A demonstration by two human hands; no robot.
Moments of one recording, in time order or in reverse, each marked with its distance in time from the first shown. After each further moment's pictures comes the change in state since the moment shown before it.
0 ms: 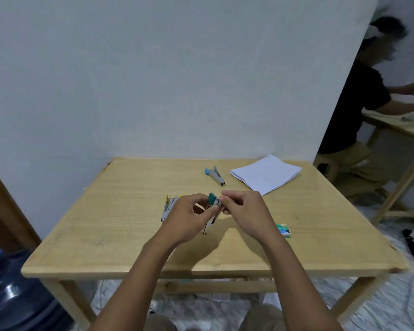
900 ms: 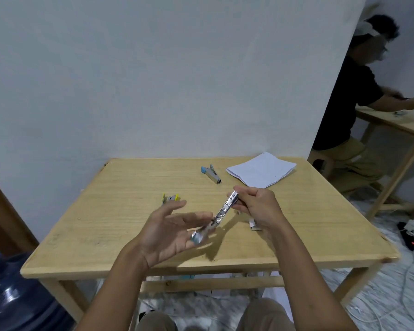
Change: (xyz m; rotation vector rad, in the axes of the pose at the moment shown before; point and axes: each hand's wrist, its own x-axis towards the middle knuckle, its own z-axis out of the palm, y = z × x) left_hand -0.033 -0.005 -0.028 -1.087 -0.458 -0.499; right_hand 0.006 0.016 -0.024 0.562 0.039 0.247
